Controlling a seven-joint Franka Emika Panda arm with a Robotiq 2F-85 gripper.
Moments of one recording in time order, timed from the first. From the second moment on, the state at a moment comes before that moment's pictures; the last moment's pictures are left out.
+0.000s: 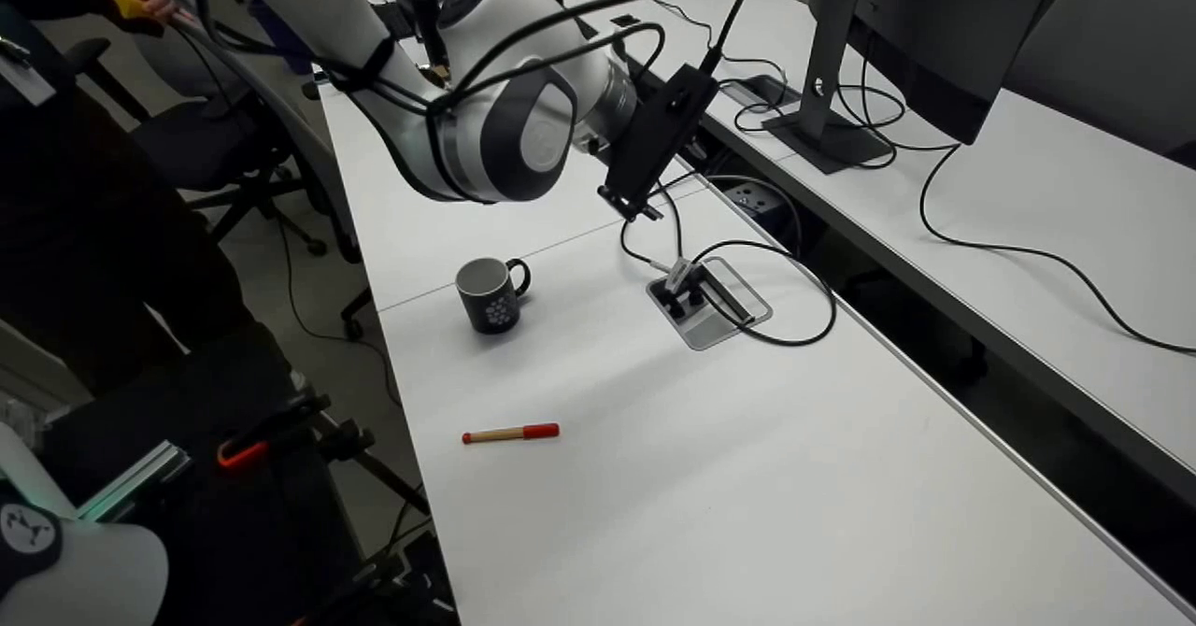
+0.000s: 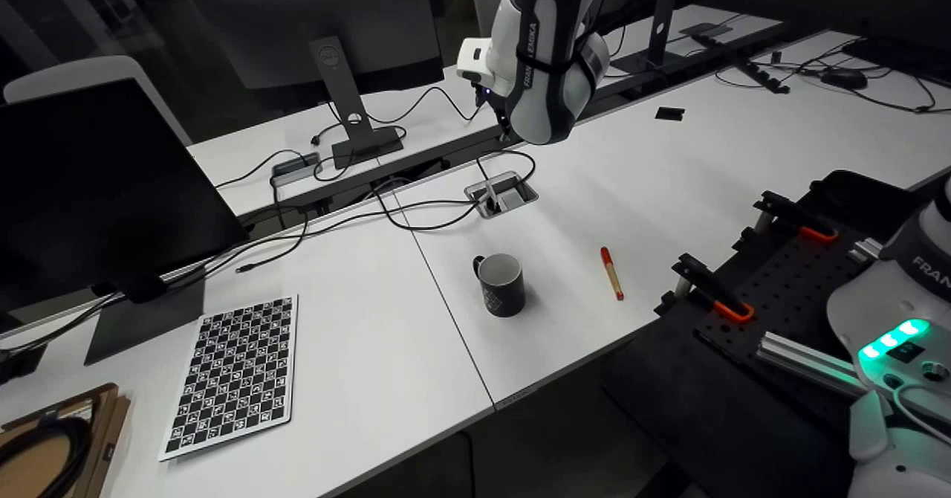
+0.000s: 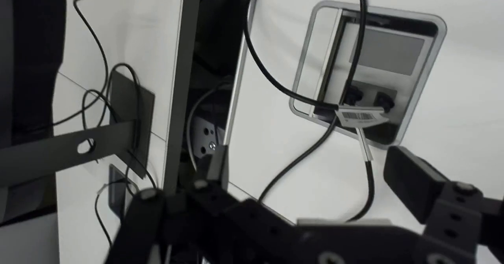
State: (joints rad) arm 0.54 0.74 -0.47 -2.12 -0.13 3.44 -1.16
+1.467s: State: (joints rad) arm 0.20 0.63 -0.12 -2.15 -0.57 3.01 -1.18
